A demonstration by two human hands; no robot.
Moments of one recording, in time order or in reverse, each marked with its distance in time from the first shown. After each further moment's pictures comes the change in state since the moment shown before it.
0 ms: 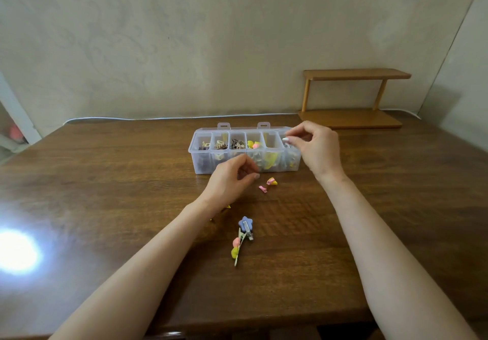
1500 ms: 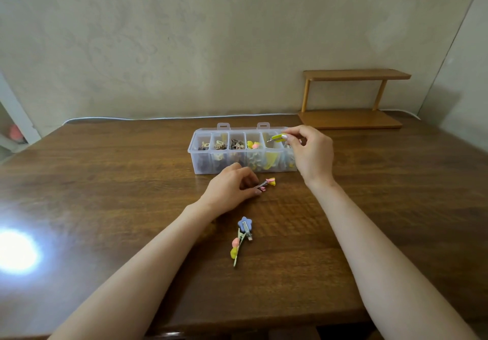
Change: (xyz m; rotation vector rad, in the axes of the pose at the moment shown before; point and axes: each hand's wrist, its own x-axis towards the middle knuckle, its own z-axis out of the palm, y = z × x) left_hand 0.000 -0.009 0.002 0.250 -0.186 -0.025; right_hand -0.006 0.004 0.018 -0.047 0.138 -0.064
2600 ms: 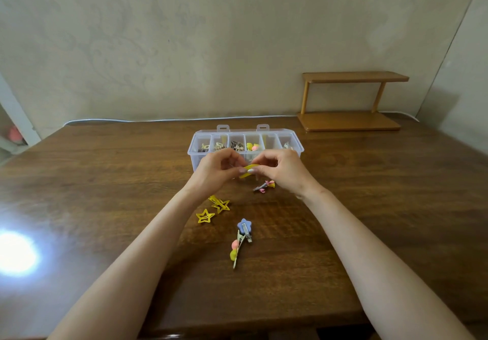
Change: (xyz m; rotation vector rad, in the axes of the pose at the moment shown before) left_hand -0.002 0.002 -0.033 -0.473 0.137 -0.065; right_hand -0.016 -0.018 0.010 0.279 -0.619 0.075
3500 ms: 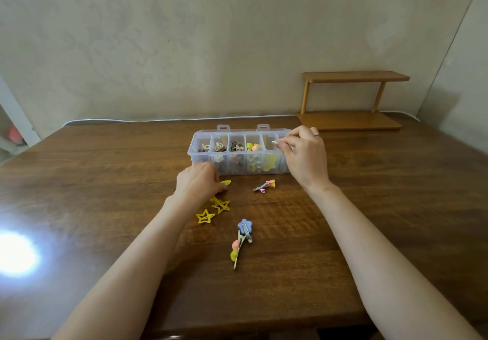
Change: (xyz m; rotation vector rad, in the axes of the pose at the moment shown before) left_hand -0.001 -0.012 -0.009 0.883 -0.004 -0.273; right_hand 0.012 0.019 -0.017 -0.526 0.543 -0.162
